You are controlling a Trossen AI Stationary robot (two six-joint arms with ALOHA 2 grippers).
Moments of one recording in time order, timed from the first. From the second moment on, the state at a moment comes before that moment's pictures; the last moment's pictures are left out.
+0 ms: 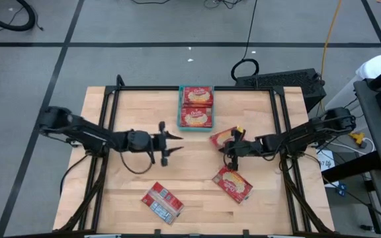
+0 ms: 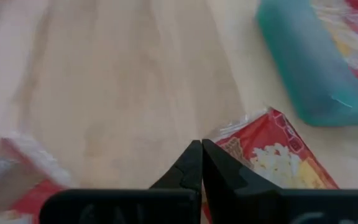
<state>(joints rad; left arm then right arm) -0.12 1.38 0.48 0.70 -0.23 0.22 0.17 1.34 0.42 0.18 0.28 0.14</state>
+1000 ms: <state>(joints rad) -0.06 2.11 1.11 0.50 -0.24 0.60 0.21 1.34 0.43 0.30 0.20 0.14</state>
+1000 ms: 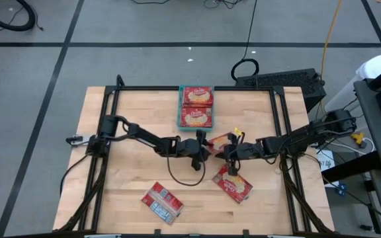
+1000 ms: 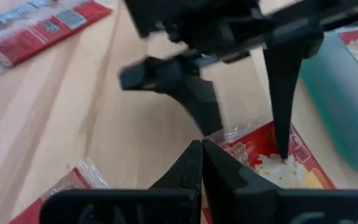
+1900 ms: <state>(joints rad) -0.31 1.62 1.11 -0.16 -0.82 0.65 0.18 1.14 0.43 0.58 0.29 0.71</state>
